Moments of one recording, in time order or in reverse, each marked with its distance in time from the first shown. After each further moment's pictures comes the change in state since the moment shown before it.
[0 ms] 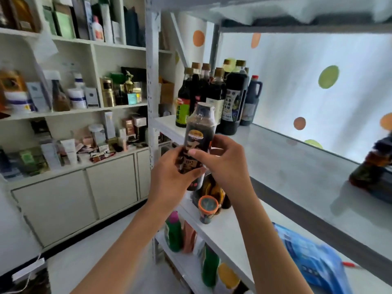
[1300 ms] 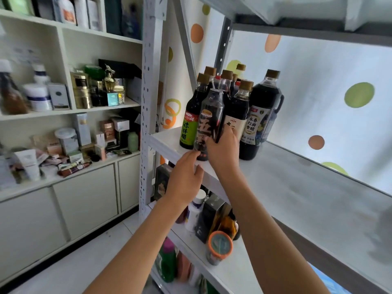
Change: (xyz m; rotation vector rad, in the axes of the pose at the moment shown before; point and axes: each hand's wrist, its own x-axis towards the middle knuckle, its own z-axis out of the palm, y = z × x) left_hand 0.186 -0.115 0.041 0.169 -0.221 0.099; right_hand 0.204 0.064 0.105 -0.442 0.248 0.114
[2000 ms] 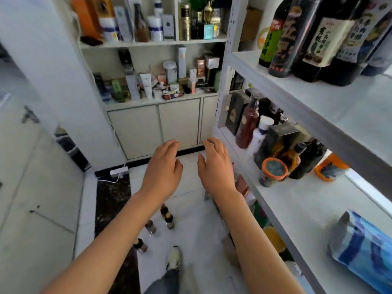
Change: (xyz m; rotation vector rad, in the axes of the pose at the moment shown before) left_hand -0.292 -0.025 -0.063 0.541 0.153 -0.405; right_hand -0.279 0.079 0.024 -0.055 -0.613 -0.482
